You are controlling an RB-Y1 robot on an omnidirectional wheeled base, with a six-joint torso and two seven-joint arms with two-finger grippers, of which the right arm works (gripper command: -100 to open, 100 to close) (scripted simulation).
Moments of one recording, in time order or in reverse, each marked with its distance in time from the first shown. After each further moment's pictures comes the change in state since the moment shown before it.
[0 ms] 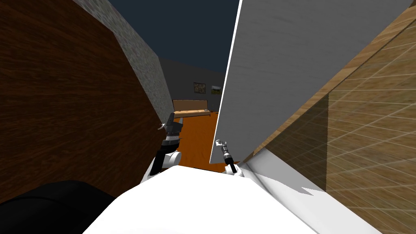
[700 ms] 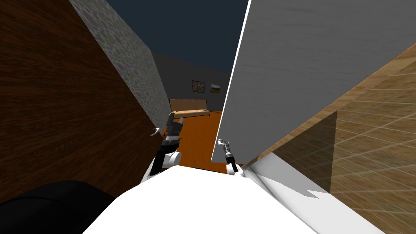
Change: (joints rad) arm -0.018 -0.004 -0.069 0.014 -0.045 0.001 0.039
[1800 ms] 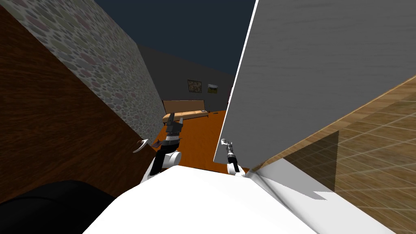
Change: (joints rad) arm 0.009 0.009 -0.099 -0.020 -0.062 0.025 0.052
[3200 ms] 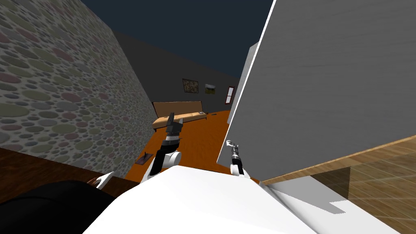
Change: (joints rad) arm 0.010 -0.026 -0.123 0.017 -0.074 0.000 0.048
